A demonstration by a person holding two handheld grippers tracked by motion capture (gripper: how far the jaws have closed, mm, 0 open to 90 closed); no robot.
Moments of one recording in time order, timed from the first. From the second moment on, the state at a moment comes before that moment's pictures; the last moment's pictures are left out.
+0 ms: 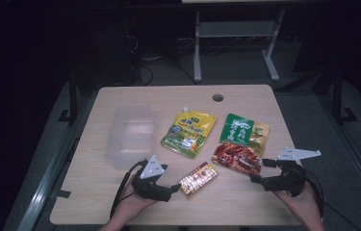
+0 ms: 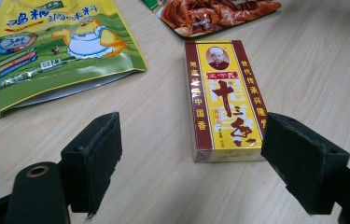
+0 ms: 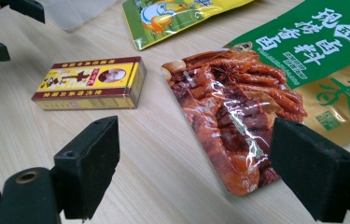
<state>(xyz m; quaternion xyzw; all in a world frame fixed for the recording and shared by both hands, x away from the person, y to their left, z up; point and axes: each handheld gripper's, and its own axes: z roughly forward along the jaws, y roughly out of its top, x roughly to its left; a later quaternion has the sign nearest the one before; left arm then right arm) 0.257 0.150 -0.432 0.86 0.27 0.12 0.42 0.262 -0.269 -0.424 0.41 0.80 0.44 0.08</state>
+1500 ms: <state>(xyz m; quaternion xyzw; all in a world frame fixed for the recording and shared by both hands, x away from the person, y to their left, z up) 0.259 0.146 -0.430 0.86 0.26 0.11 0.43 0.300 -0.234 -0.398 0.39 0.81 0.44 0.07</state>
